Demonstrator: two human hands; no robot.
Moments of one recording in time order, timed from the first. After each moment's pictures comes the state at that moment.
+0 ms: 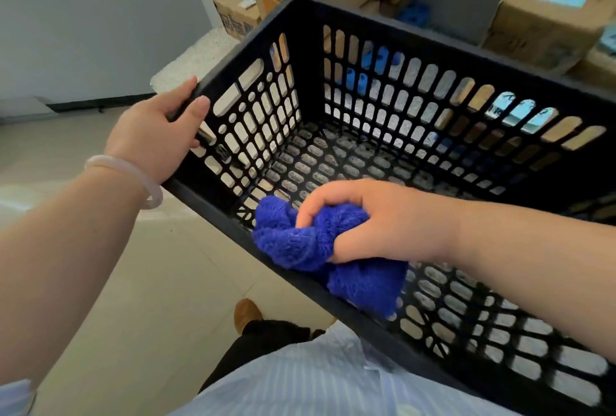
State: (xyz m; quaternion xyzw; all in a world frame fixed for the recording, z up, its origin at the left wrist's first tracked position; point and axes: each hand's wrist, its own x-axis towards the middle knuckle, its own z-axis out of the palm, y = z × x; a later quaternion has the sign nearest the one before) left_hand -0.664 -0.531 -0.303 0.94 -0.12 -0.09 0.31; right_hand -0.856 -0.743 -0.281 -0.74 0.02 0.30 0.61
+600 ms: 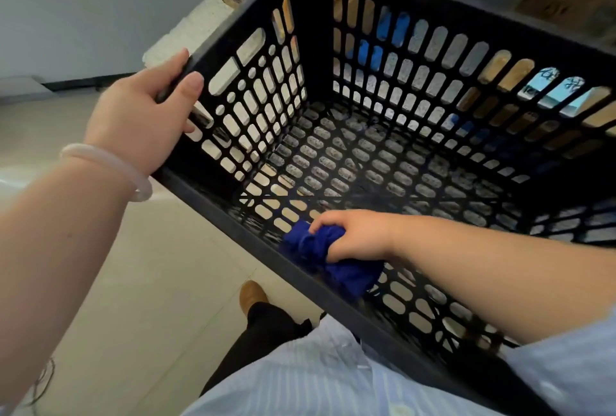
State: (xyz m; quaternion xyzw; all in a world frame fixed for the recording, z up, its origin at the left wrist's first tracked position) left_hand -0.657 -0.534 -0.309 0.94 -0.11 -0.08 0.33; right_hand -0.831 -0.731 -0.399 -0.76 0.12 0.42 0.48
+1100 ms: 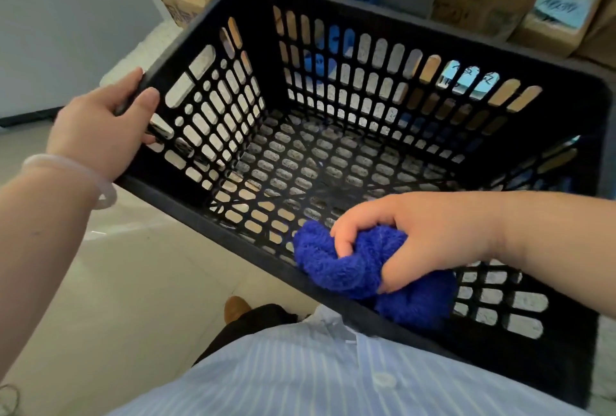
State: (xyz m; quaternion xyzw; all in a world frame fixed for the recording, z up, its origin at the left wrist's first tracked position) left_hand -0.657 -0.529 -0.311 0.93 -0.13 -0.07 0.33; right_hand -0.915 -0.777 -0.280 -0.74 0.04 0.39 0.55
